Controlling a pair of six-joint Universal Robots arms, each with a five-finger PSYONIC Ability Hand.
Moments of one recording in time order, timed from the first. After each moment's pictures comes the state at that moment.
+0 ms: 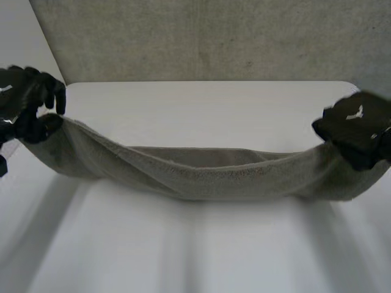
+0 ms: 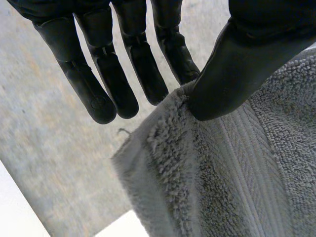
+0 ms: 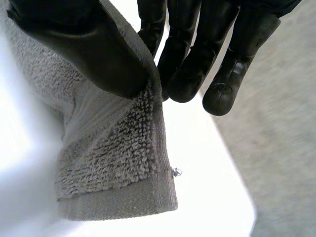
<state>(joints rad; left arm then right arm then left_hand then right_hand) 4.84 -1.30 -2.00 3.43 -0.96 3.26 1.72 -1.63 1.54 0.49 1.22 2.26 1.36 1.36 1.39 1.36 1.19 1.34 1.33 1.35 1.35 1.17</state>
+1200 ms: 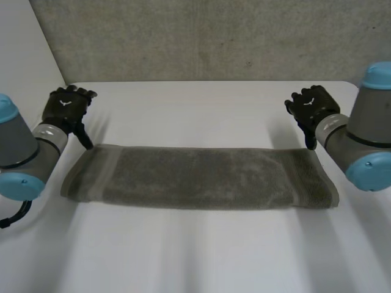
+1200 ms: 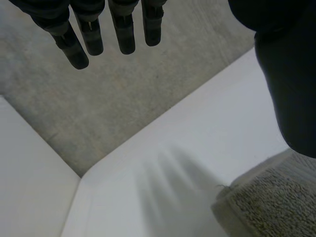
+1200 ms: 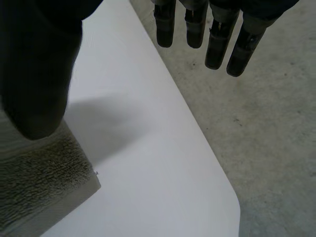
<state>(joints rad) 4.61 -2.19 -1.36 3.48 -1.41 3.48 1.85 -0.95 1.14 0.05 1.50 2.38 0.24 0.24 0.24 0.24 0.06 0.23 0.25 0.24 0.25 0.06</state>
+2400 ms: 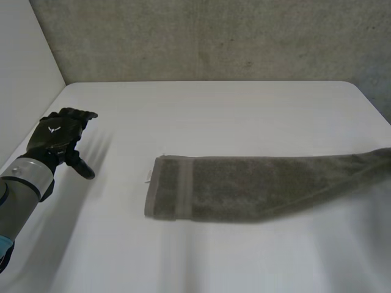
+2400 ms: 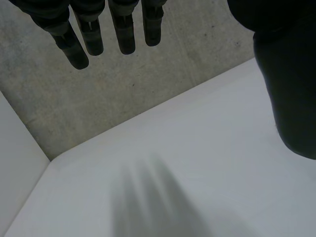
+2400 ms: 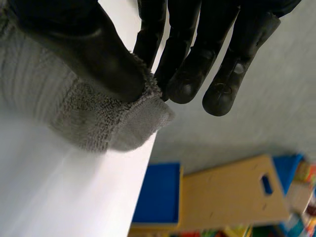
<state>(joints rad) 4.64 -1.79 -1.88 3.54 -1.32 3.33 1.47 -1.31 1.63 -0.12 1.57 2.35 0.24 0.24 0.24 0.24 0.06 1.32 1.30 1.34 1.34 1.15</state>
